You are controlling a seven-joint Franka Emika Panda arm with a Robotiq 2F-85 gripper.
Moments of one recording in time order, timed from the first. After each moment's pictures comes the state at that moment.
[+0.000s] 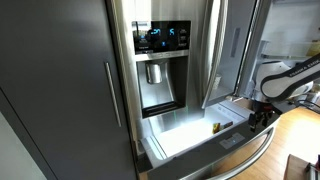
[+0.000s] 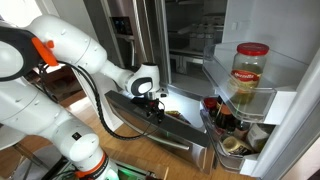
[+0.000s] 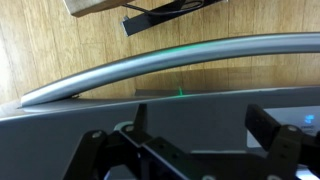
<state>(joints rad) -0.25 -0.27 -0.26 -2.75 -0.12 2.37 -0.08</state>
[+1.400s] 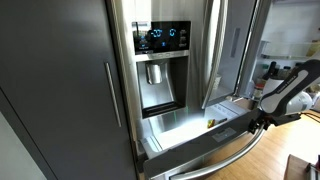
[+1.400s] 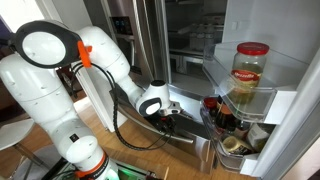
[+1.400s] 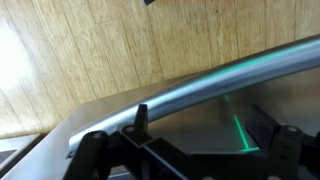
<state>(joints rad) -0.33 0.03 -0.34 -2.76 -0.09 2.85 -0.12</state>
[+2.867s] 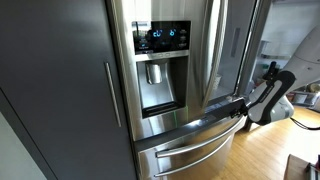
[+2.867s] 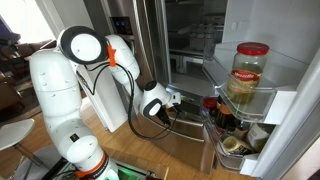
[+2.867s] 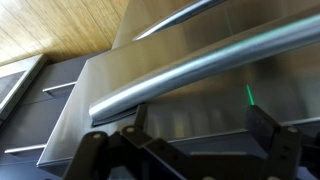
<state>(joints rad) -0.32 0.25 -0.24 -2.67 -0.01 3.43 0.07</state>
